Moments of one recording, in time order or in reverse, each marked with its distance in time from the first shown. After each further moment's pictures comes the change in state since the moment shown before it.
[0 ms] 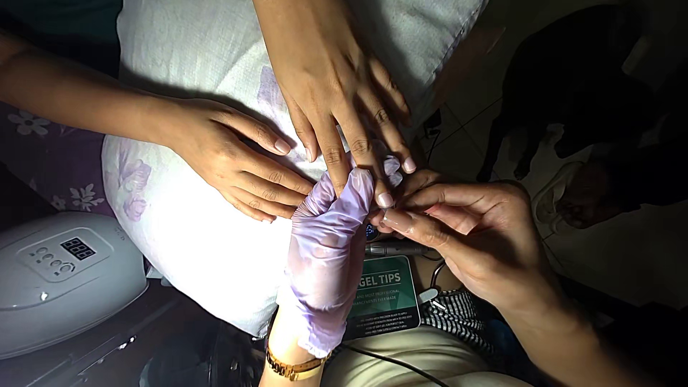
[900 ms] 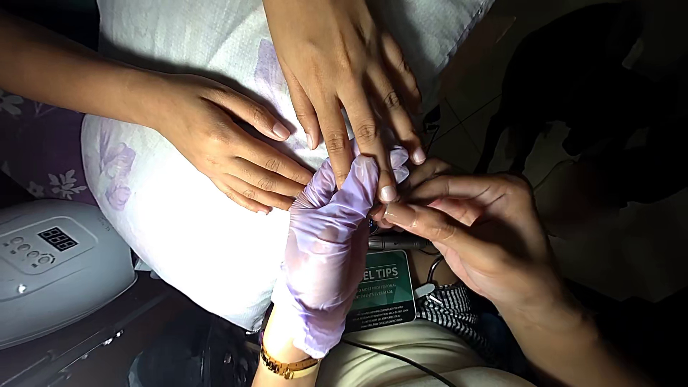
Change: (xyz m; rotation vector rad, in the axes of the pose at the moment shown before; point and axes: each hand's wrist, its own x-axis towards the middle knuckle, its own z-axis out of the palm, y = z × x) left_hand 0.000 0.003 0.000 -0.031 -0.031 -0.032; right_hand 0.002 0.001 0.002 0.051 -0.022 0.017
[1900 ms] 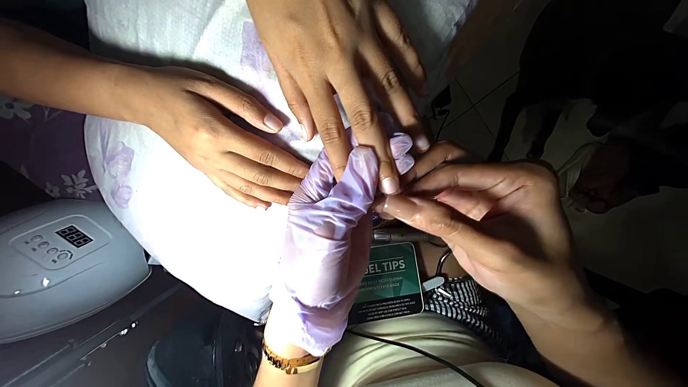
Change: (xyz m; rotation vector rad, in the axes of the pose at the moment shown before) left_hand 0.001 0.000 0.004 -0.012 -0.014 0.037; right_hand 0.000 -0.002 0.001 -0.055 0.011 -0.027
